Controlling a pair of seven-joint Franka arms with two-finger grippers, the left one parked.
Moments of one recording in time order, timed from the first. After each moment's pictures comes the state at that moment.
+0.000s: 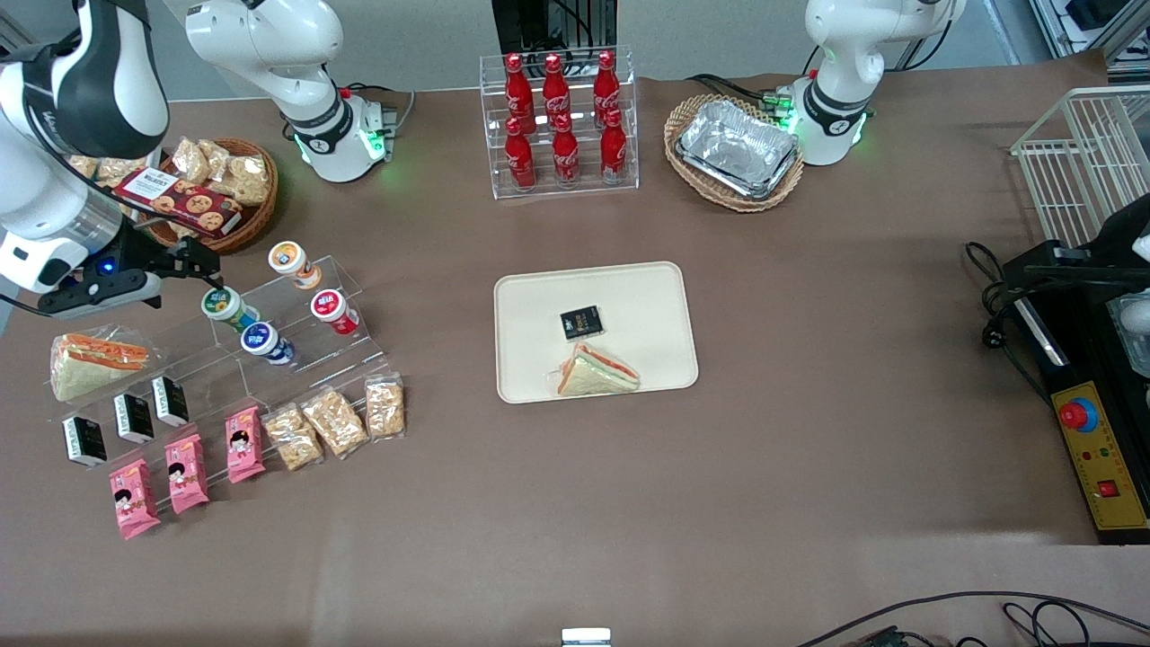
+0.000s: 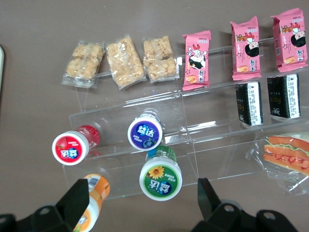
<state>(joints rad) -0.02 -0.24 -0.08 -2.21 0.02 1.99 -0.36</state>
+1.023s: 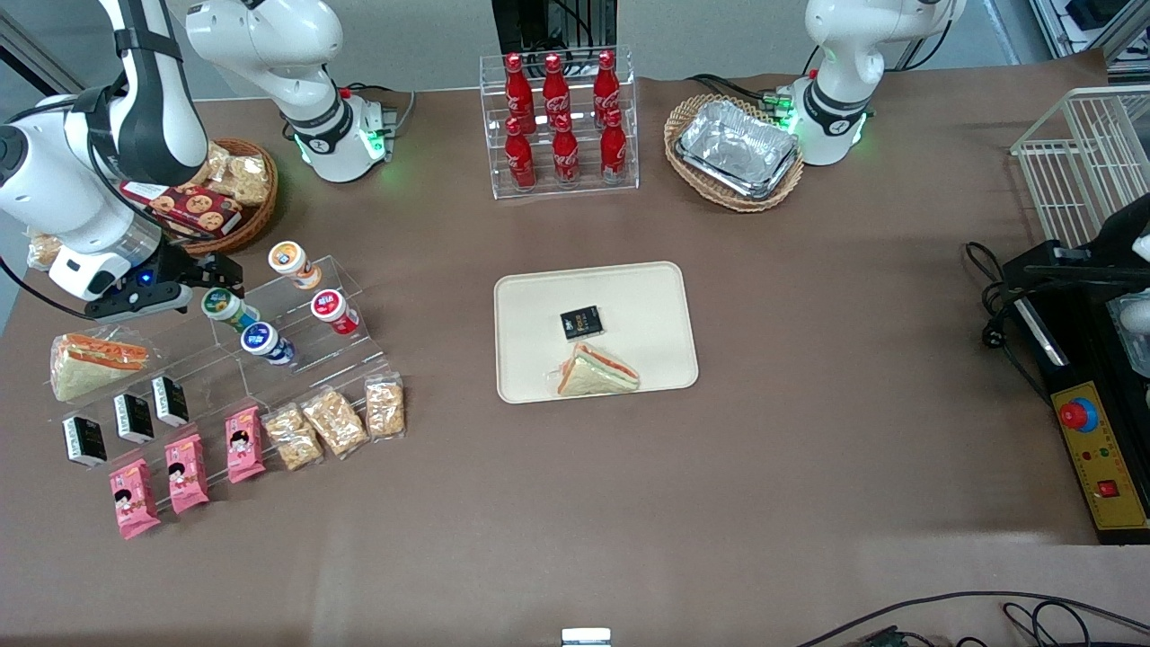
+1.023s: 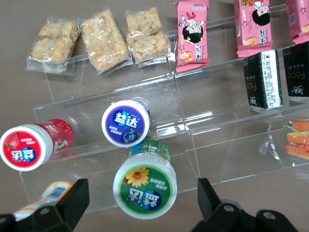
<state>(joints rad) -0.04 -0.24 -0.10 -2.42 0.00 2.21 -0.36</state>
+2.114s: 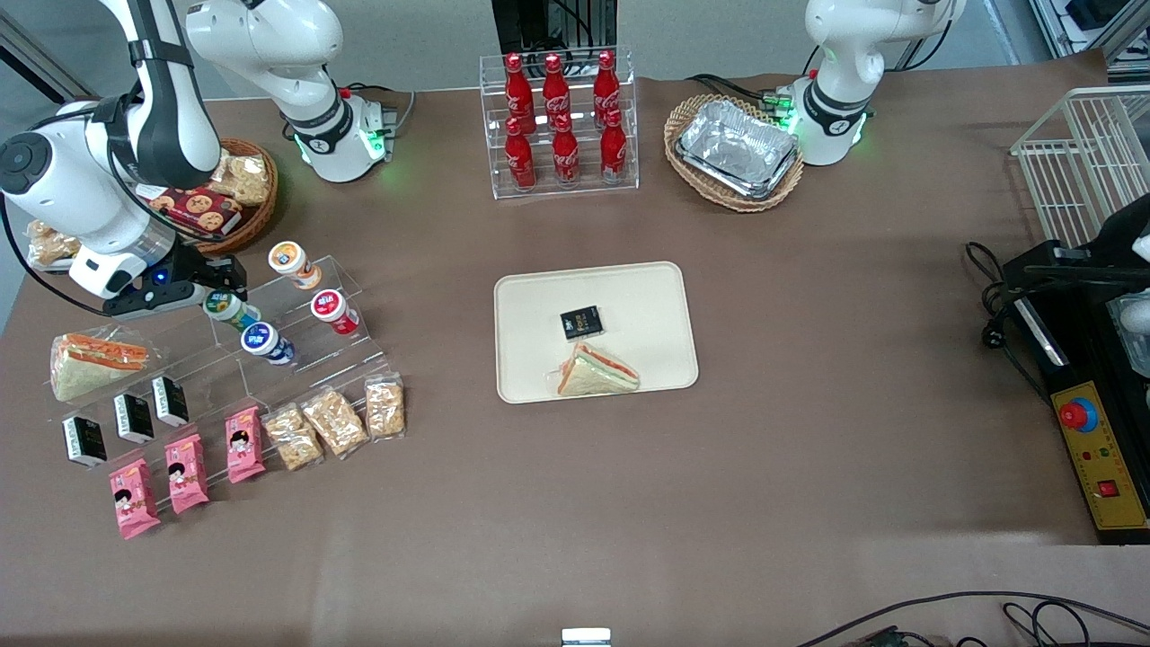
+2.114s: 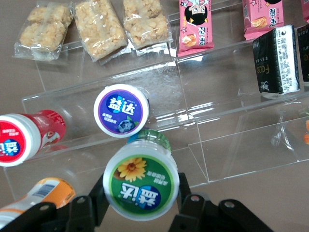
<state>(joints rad) -0.05 -0.24 -0.10 -2.49 0.00 2.27 -0.36</state>
